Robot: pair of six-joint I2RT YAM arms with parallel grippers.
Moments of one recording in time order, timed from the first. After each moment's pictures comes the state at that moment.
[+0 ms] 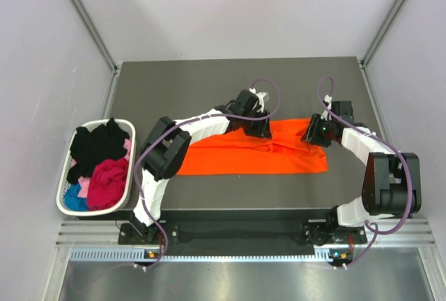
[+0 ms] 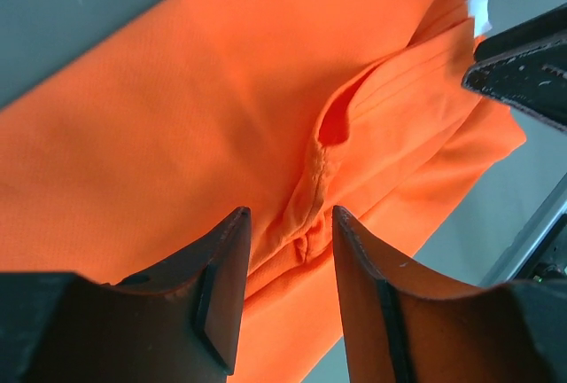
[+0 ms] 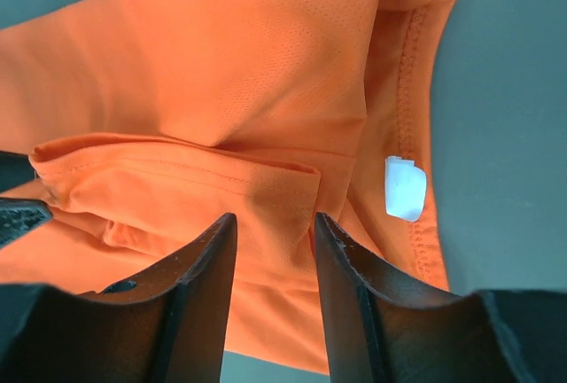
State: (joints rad) left arm -0.73 2.11 1.53 -0.21 0.34 -0.50; right arm -0.02 1.47 0.81 -0.31 -0.29 0.29
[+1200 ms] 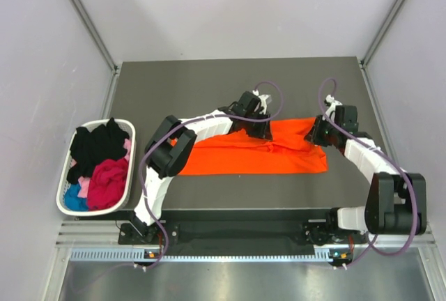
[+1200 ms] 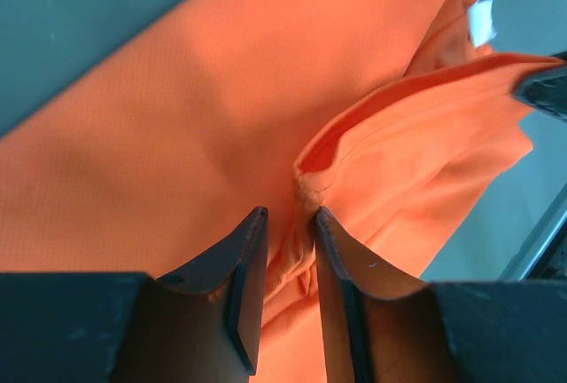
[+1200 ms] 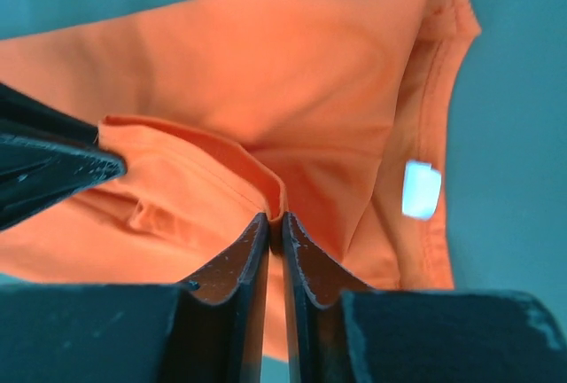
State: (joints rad) left arm -0.74 2.18 1.58 -0.18 0.36 -0.49; right arm -0.02 1.35 0.73 -0.21 -0.33 0.24
